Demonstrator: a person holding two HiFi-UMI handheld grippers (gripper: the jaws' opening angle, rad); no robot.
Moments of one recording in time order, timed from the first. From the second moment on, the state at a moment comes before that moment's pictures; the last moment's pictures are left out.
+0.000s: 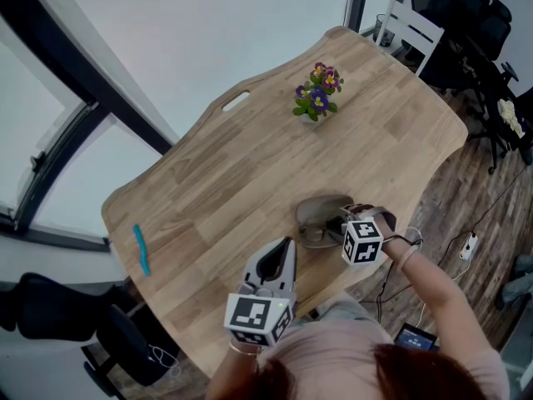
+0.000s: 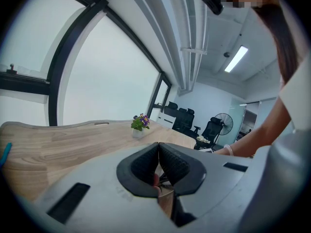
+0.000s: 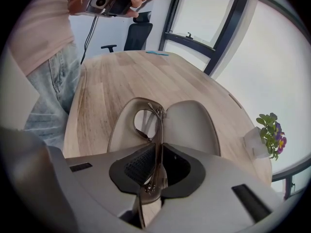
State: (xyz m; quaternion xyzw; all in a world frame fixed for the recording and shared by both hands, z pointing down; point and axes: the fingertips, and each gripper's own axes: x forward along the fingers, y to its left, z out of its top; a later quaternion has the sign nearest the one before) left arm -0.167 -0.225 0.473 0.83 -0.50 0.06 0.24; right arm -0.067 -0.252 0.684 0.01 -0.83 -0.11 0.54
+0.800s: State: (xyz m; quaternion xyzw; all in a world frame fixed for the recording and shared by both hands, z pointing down) left arm -0.171 -0.233 0.468 0.82 -0.52 0.06 0.23; right arm -0.067 -0.264 0.634 0.10 -0.87 -0.07 0.47
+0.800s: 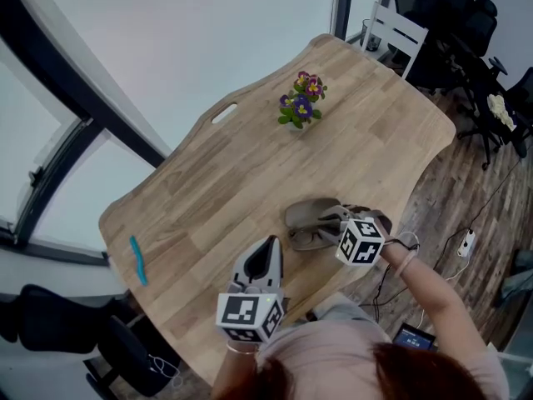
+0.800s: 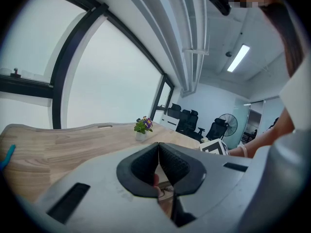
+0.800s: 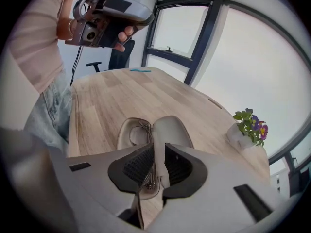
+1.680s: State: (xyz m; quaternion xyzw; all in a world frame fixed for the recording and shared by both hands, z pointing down) left arm -0.151 -0.227 0.441 0.83 -0.52 0.06 0.19; right arm -0.058 -0.262 0.539 0.26 -0.92 0.02 0.29
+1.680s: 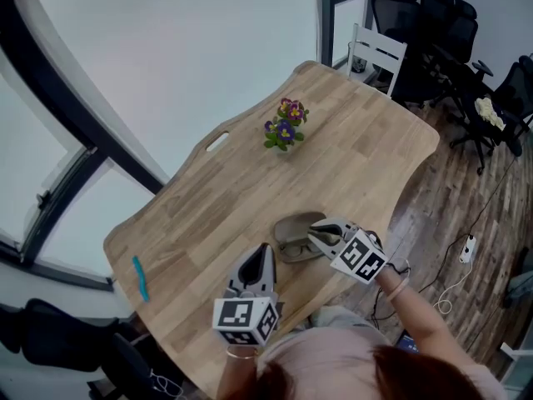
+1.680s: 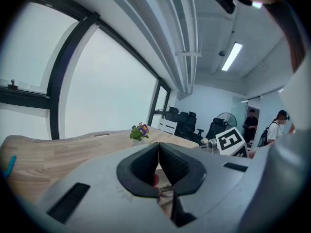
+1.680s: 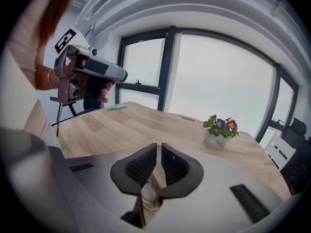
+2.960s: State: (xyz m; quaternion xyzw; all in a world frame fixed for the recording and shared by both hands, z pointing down) left arm -0.108 -0.213 0.393 0.84 -0.52 0.04 0.14; right arm -0.003 -0.237 0.417 0.39 -0.92 0.01 0.10
